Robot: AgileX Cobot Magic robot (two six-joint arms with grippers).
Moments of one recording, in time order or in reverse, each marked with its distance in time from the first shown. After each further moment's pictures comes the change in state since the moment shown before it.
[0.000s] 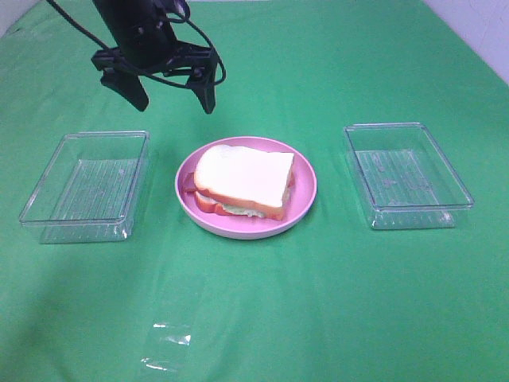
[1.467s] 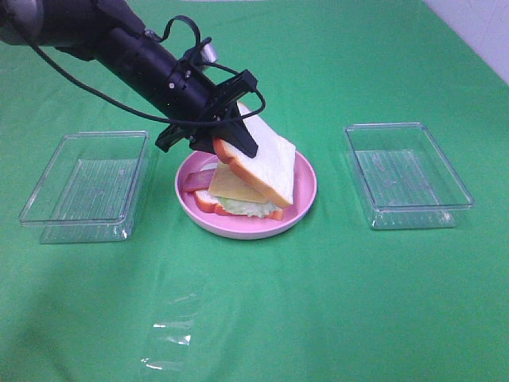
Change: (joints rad) left arm -0.001 -0.056 0.445 -0.713 -0.201 0.310; right arm 0.000 0.000 0.000 0.000 0.000 0.000
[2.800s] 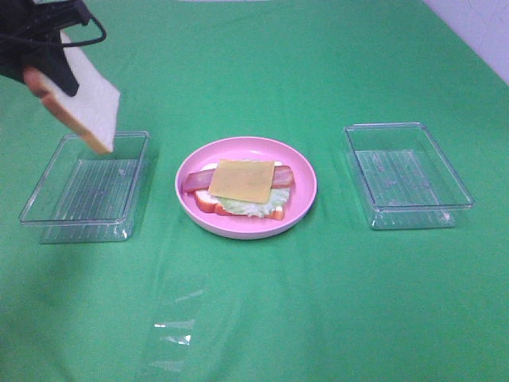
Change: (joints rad) left arm 0.258 -0.373 0.069 0.511 0.154 -0.281; right arm 0.000 0.000 0.000 0.000 0.000 0.000
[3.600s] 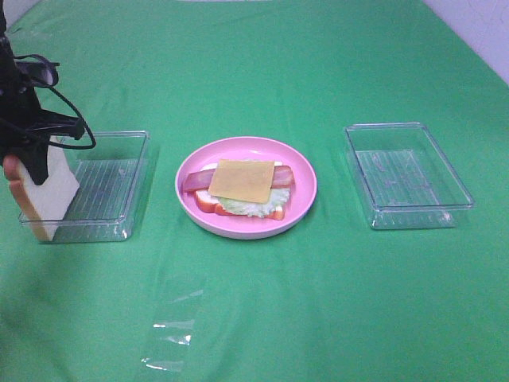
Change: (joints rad) left arm 0.000 0.180 0.118 0.340 -0.013 -0.025; right arm 0.000 0.000 0.000 0.000 0.000 0.000
